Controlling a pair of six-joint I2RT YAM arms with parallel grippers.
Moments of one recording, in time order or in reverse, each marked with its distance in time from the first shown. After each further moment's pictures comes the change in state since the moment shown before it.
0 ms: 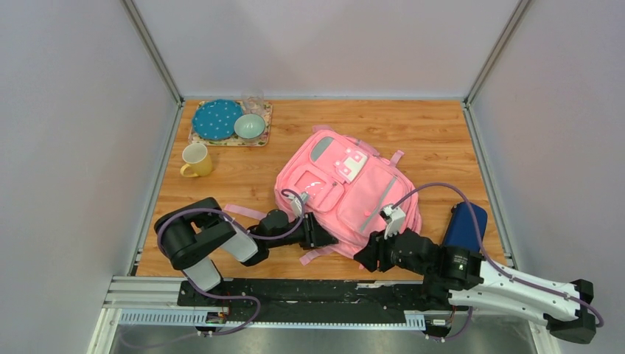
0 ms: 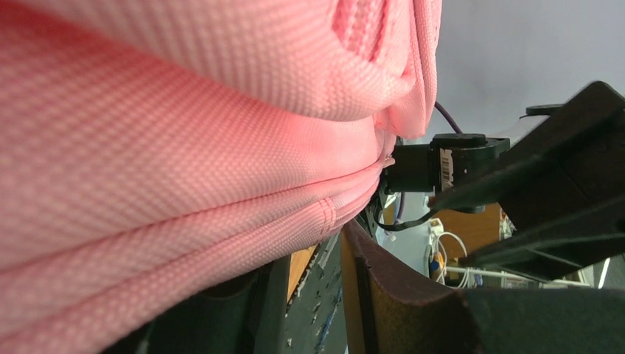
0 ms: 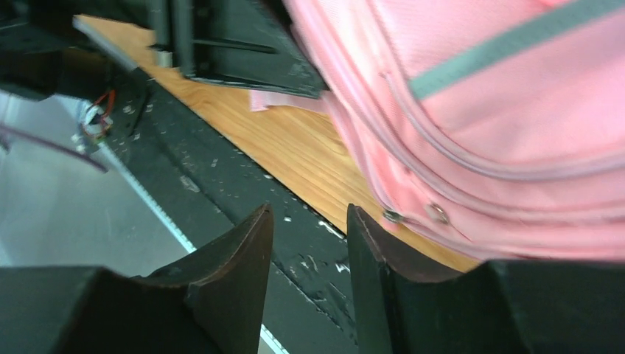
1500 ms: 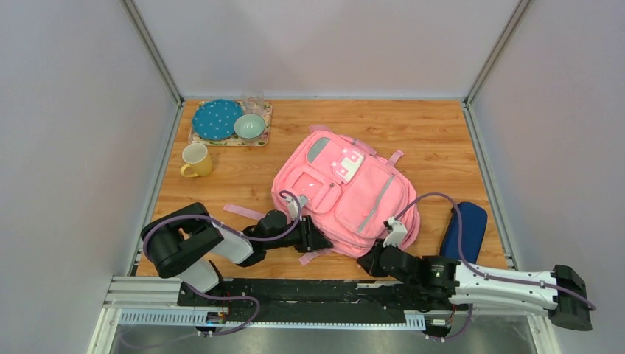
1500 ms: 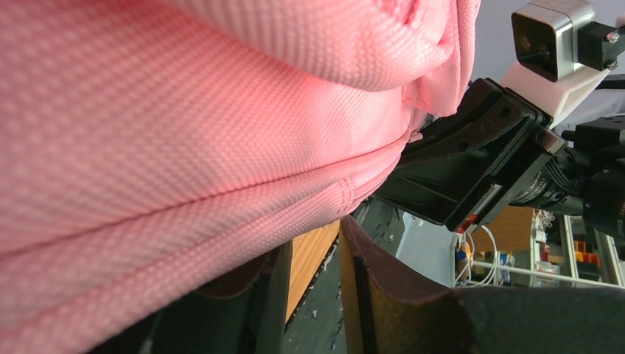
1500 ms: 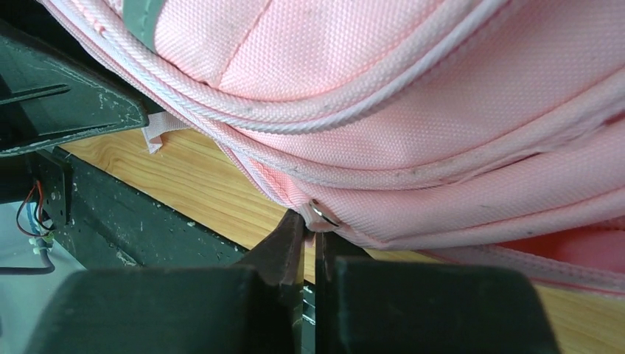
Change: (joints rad) left arm 0.000 -0.108 -0.022 -0.179 -0.002 0.071; right arm 0.077 0.114 -0.275 0.182 0.245 0.426
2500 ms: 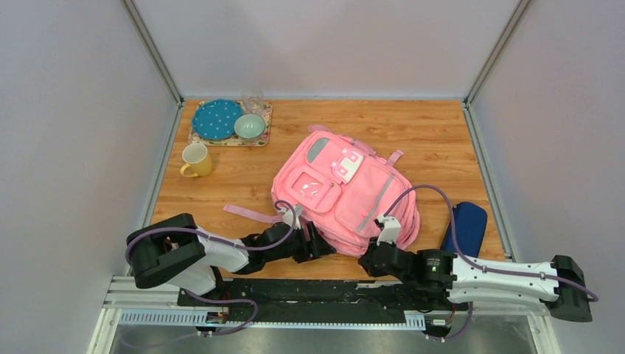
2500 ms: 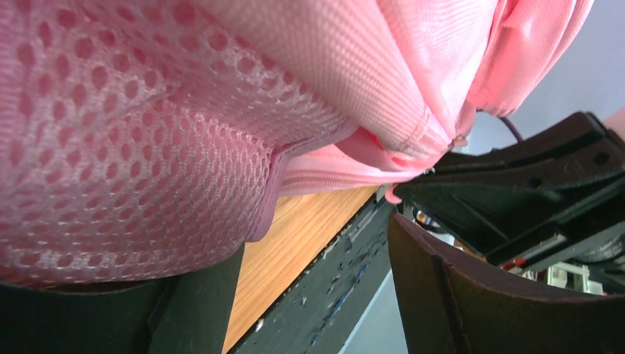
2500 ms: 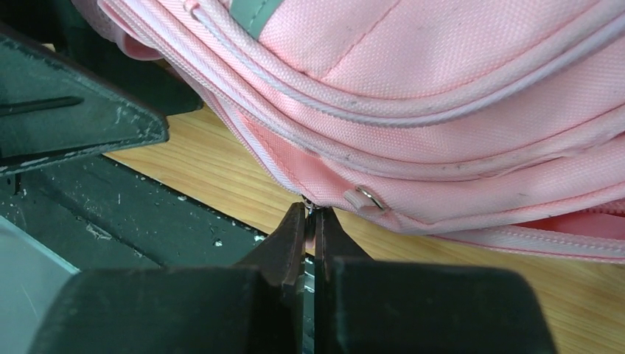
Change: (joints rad) left arm -0.131 -0.141 -0.015 -0.251 -0.230 -0.180; right arm 0.035 0.118 0.174 -0.160 -0.006 -0.094
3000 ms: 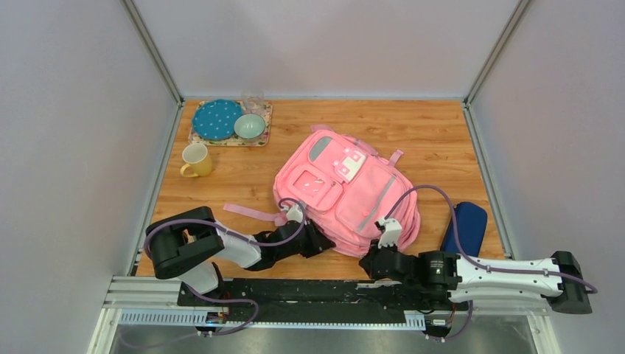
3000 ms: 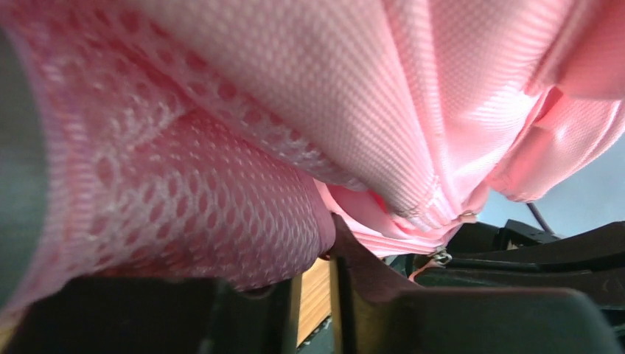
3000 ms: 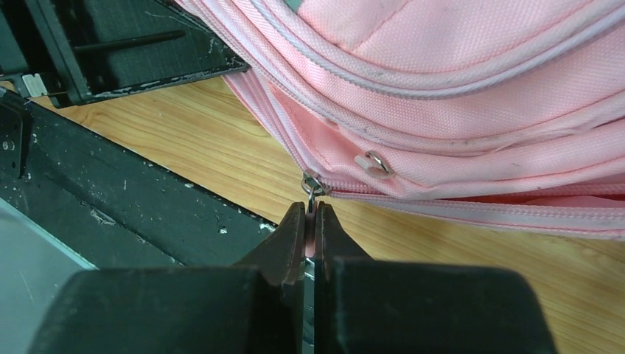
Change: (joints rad) left arm -0.044 0.139 0.090 0.003 -0.193 -0.072; right arm 0.091 -0.024 0.016 -0.042 0.058 0.021
